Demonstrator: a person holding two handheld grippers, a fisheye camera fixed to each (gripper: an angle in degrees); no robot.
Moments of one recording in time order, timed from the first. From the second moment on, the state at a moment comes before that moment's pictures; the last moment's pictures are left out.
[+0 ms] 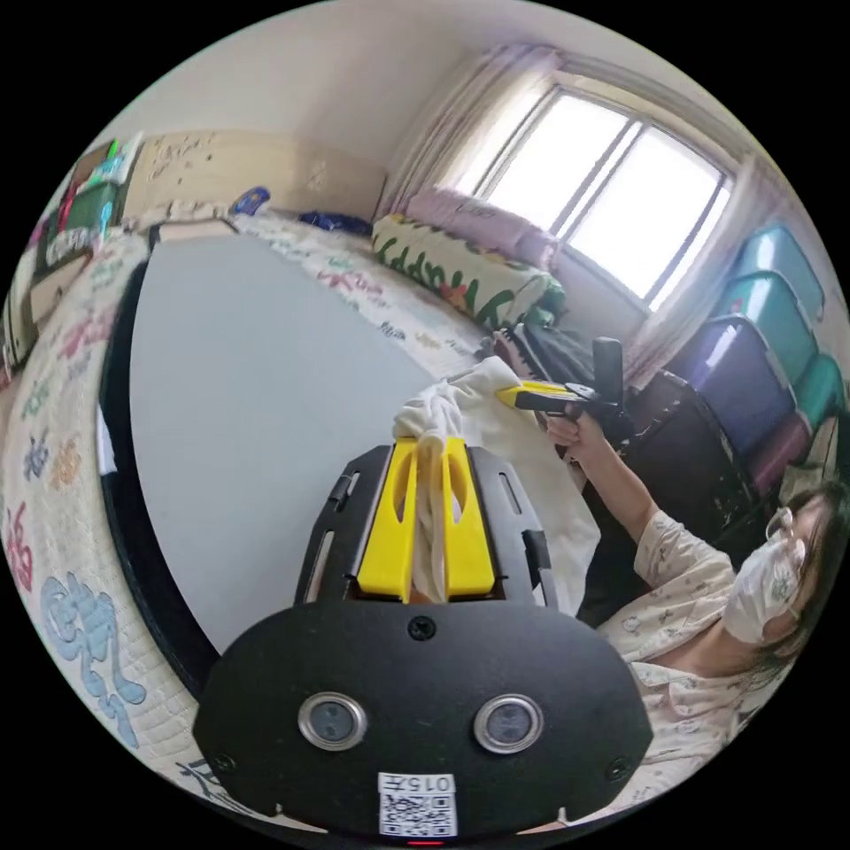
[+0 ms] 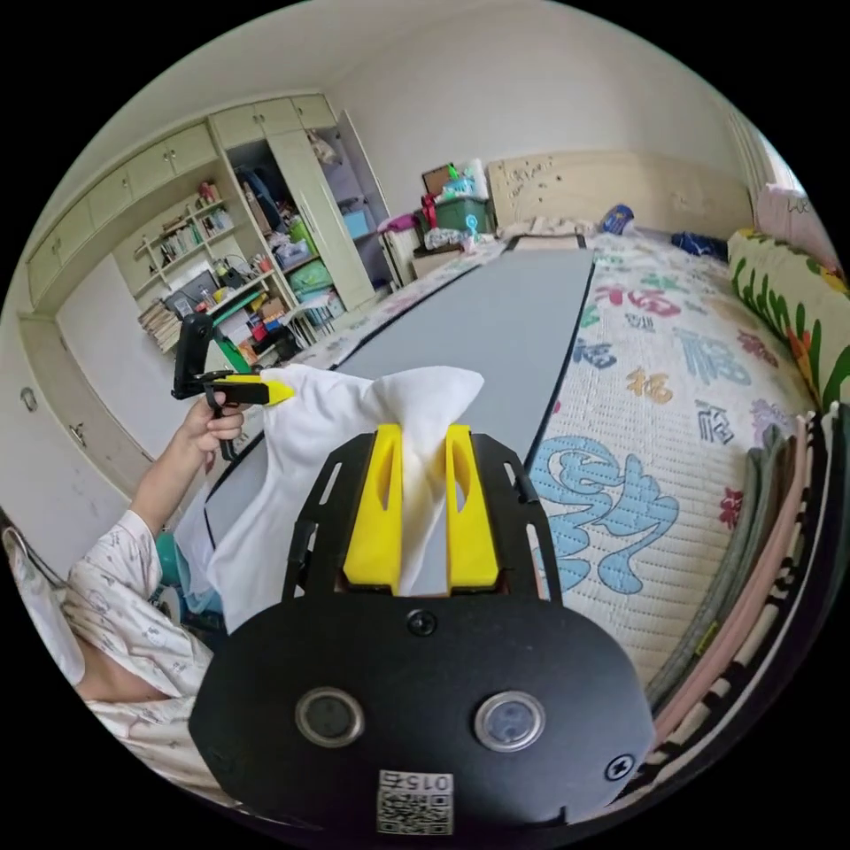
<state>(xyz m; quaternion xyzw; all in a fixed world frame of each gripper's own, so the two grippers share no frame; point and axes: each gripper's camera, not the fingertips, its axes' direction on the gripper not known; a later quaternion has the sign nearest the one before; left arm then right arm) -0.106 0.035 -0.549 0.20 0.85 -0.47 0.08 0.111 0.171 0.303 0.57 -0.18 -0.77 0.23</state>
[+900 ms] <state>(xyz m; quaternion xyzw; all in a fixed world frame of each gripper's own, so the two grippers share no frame) -0.167 0.281 -0.890 0.48 0.62 -0.59 0.19 0.439 -0.123 0.508 0.73 -0.22 -0.64 -0.03</state>
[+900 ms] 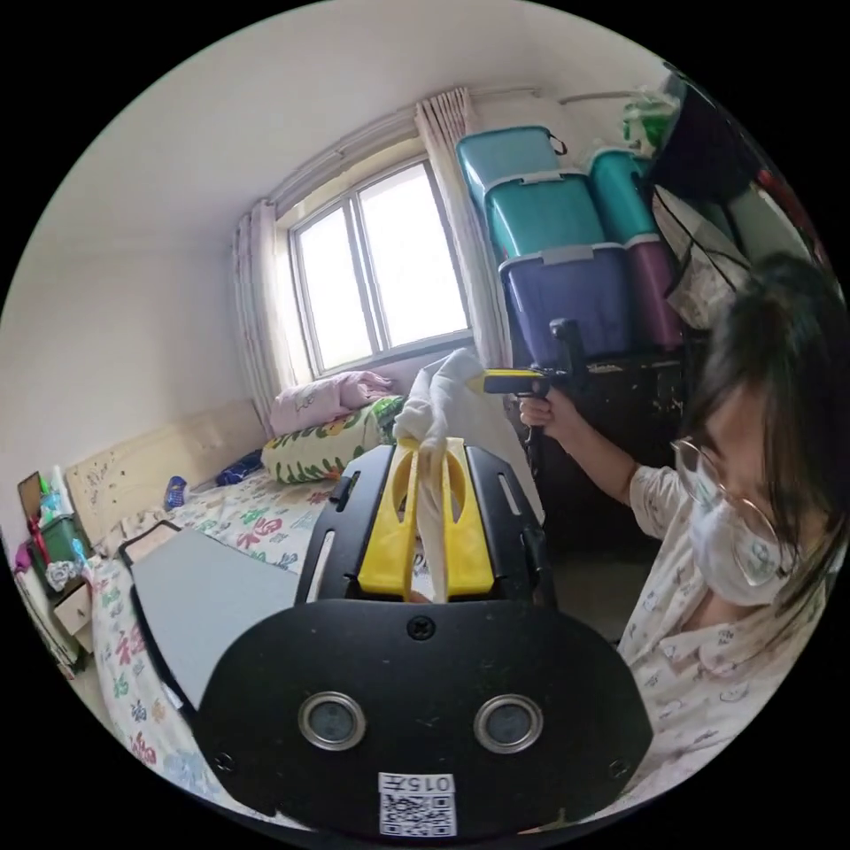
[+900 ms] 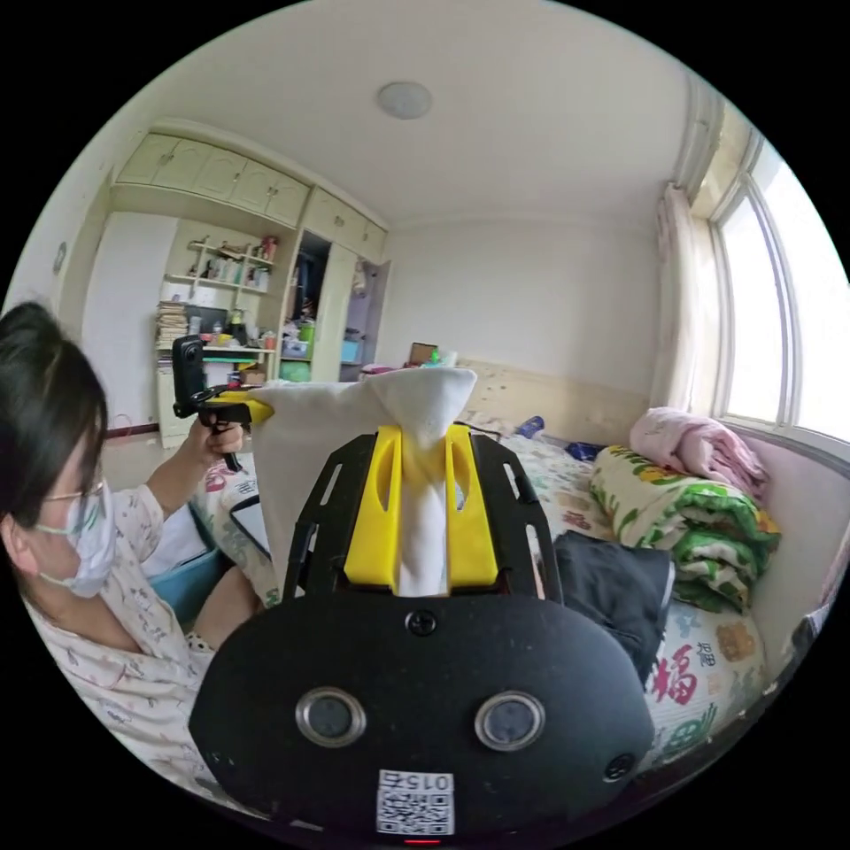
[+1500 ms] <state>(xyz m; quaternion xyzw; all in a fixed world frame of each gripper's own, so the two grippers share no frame) 0.056 0.527 -1.108 -0.02 0.51 -0.71 0.49 0.134 -0.075 0.752 0.31 -0.12 -0.93 -0.19</state>
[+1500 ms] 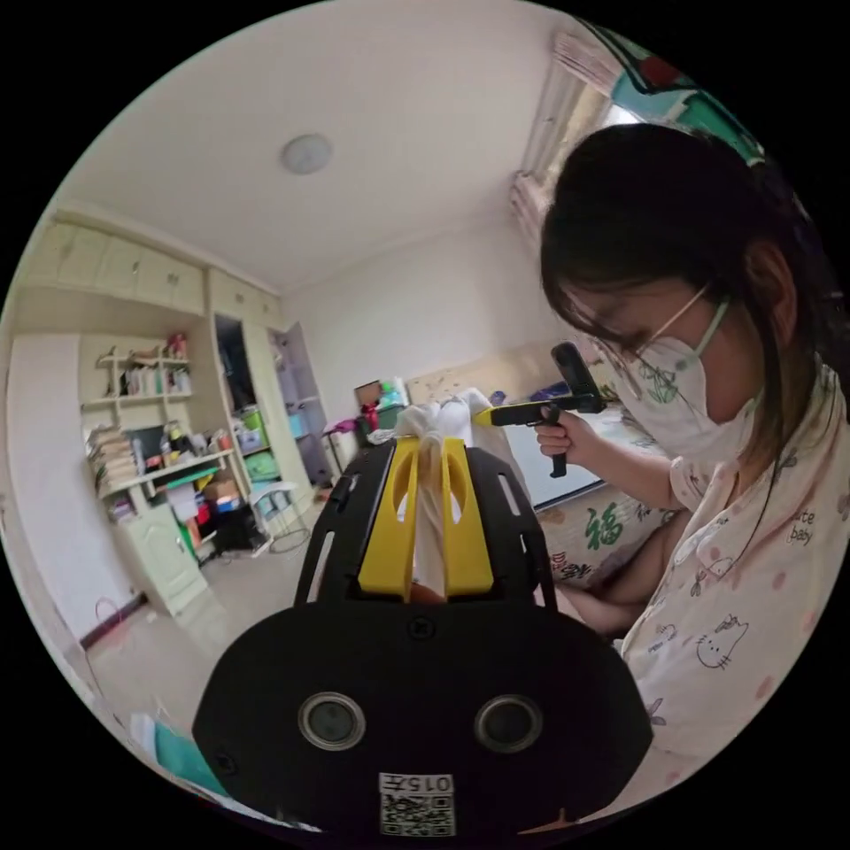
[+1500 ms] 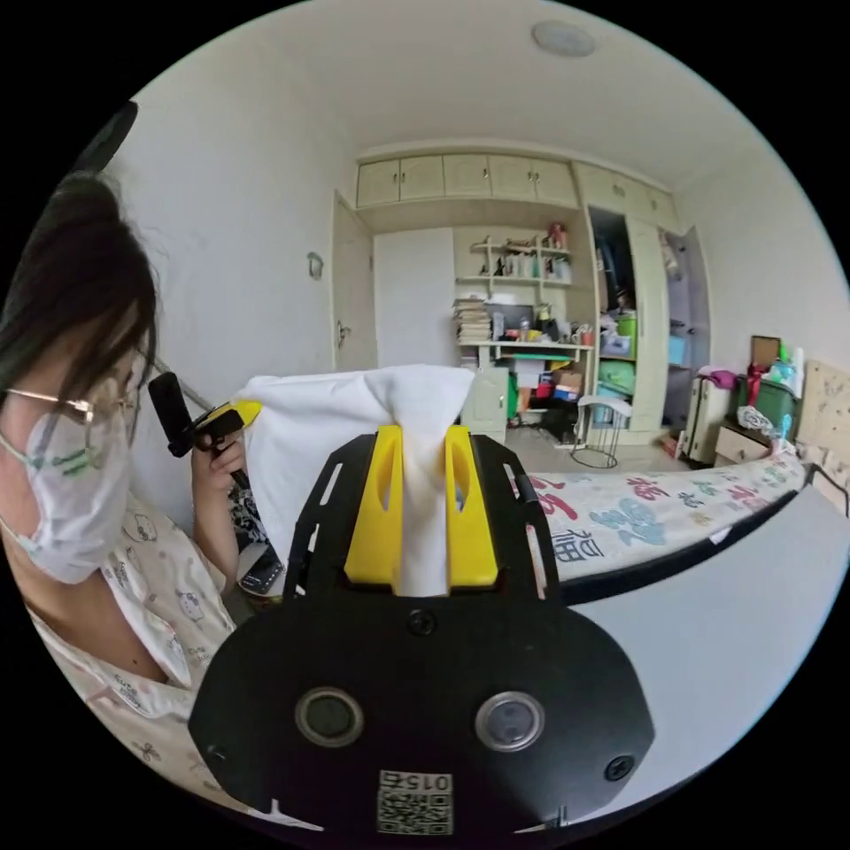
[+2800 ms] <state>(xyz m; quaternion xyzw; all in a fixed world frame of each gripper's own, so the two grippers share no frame) 0.562 0.151 -0.885 -0.37 0.63 -0.45 0.52 0.086 -0.007 0.481 0.80 -0.16 -0.57 0.08</state>
